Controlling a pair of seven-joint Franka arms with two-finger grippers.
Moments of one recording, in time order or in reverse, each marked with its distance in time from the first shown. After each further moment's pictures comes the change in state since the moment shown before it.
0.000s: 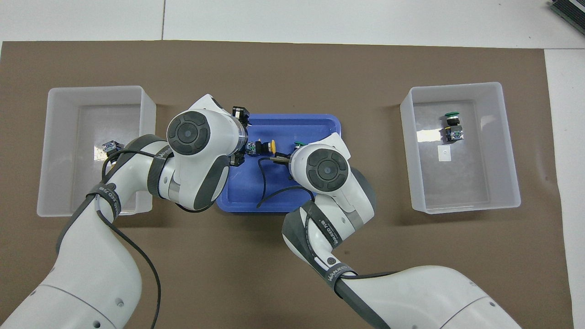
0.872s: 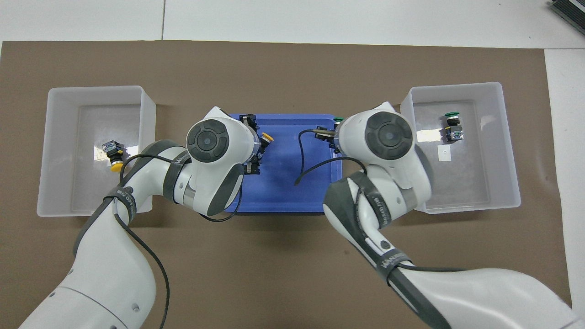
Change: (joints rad) left arm -0.053 0.007 -0.002 -0.004 0.001 -0.018 -0.230; right arm -0.168 -0.162 -0.024 0.022 -0.005 -0.190 -0.171
